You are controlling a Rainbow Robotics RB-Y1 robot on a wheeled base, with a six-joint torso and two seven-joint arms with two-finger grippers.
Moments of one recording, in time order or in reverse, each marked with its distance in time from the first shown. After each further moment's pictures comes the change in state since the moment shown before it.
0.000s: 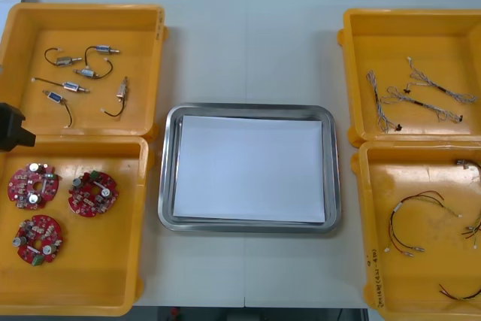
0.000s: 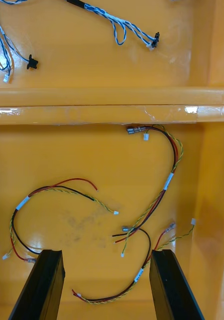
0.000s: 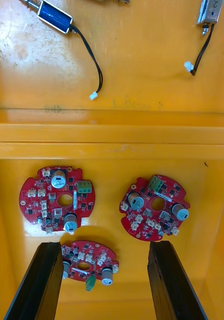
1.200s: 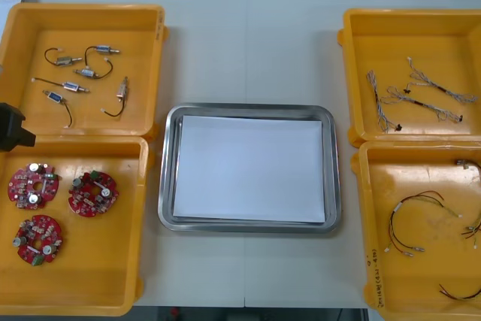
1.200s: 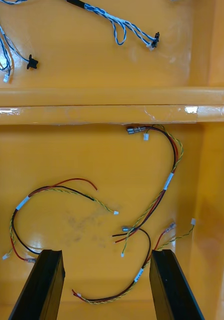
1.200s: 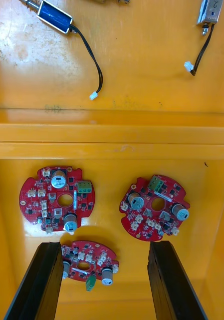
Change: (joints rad) right arm 0.000 0.000 0.000 0.000 0.000 0.000 0.000; left arm 0.000 0.000 0.000 0.000 0.000 0.000 0.000
